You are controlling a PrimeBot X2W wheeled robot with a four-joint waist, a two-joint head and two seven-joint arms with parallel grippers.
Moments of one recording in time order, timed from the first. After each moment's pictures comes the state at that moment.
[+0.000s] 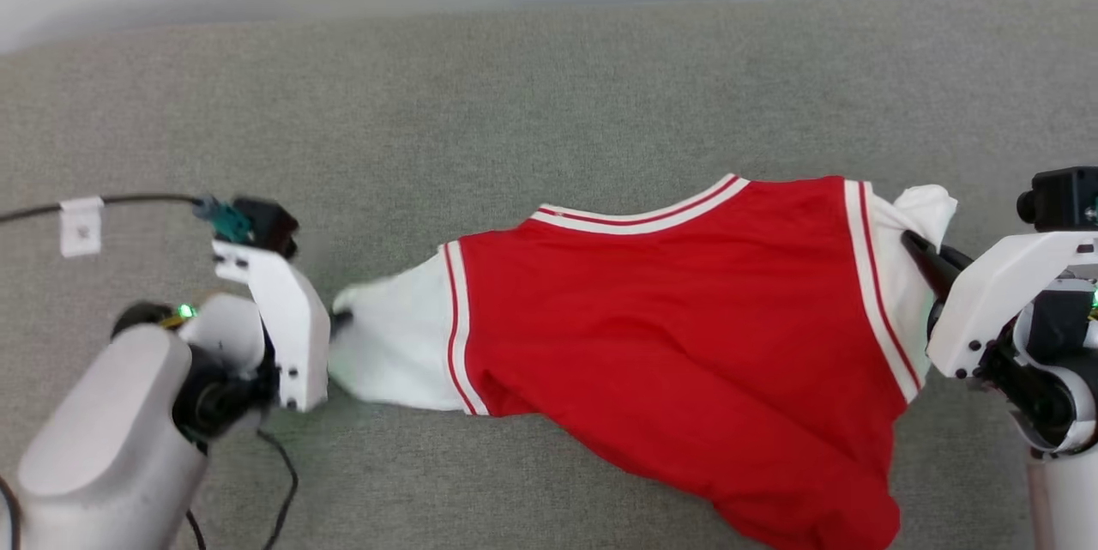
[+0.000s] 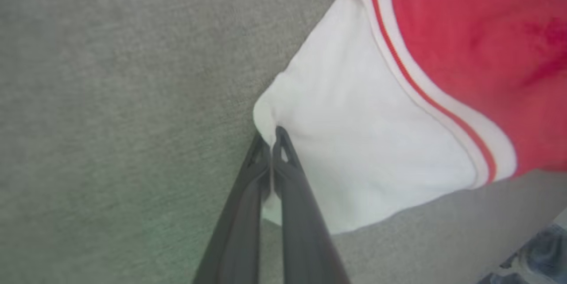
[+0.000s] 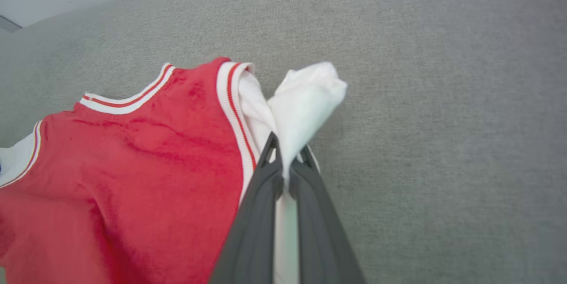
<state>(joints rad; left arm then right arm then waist) -0.53 0.53 -0.48 0.37 -0.82 -0.13 0.69 -0.35 -0.17 -0.10 0.10 0.38 0.13 0.65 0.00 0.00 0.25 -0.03</state>
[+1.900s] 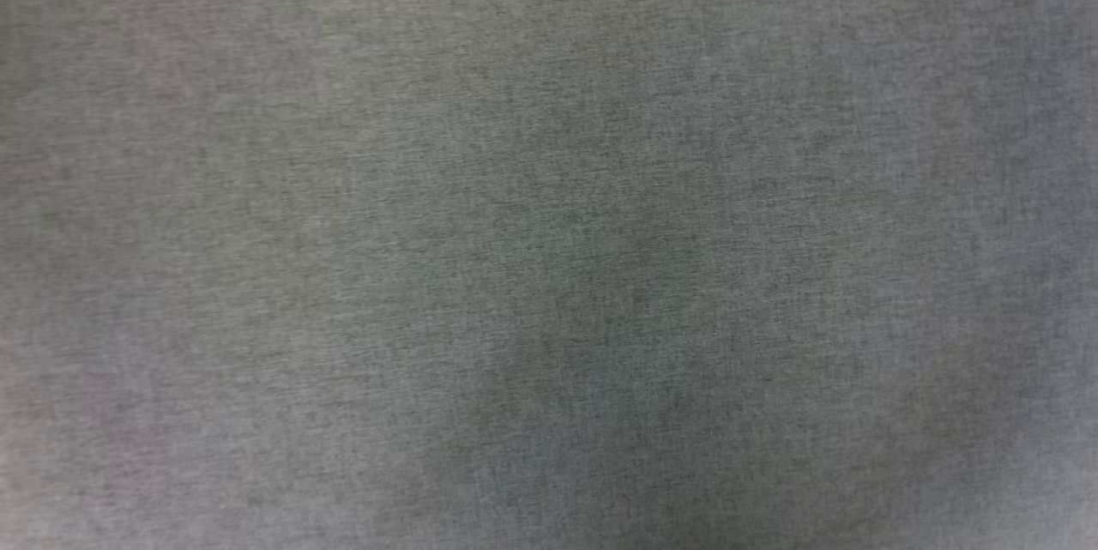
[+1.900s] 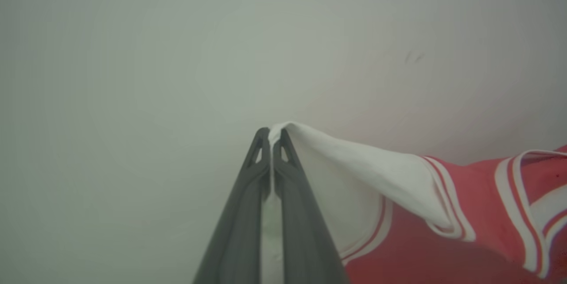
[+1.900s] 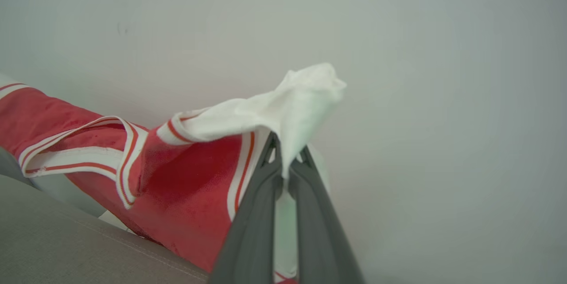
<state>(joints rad) -1.55 0.60 -0.29 0.59 -0.54 -0.05 -0.01 -1.65 -0.23 0.30 0.73 0.42 0.13 0.05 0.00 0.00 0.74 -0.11</state>
